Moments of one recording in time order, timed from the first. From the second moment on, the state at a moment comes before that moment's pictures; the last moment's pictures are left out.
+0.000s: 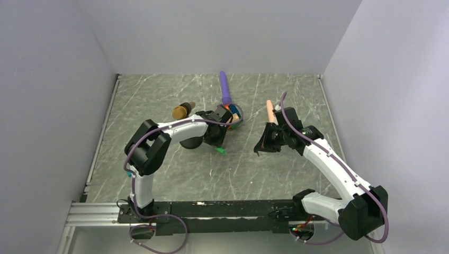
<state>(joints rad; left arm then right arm) -0.77 1.94 1.36 -0.61 -0.14 -0.40 0.41 1.11 0.91 -0.73 -0.27 0.70</state>
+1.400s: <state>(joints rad) -0.78 1.29 1.00 -0.88 -0.07 -0.45 0.41 1.02 0.79 -0.67 -0.30 0.67</state>
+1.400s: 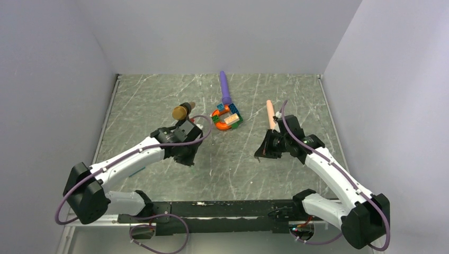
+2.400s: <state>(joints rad) -0.78 1.45 1.71 -1.14 -0.06 -0.48 0.41 1.14 0.45 -0.11 -0.53 0.73</state>
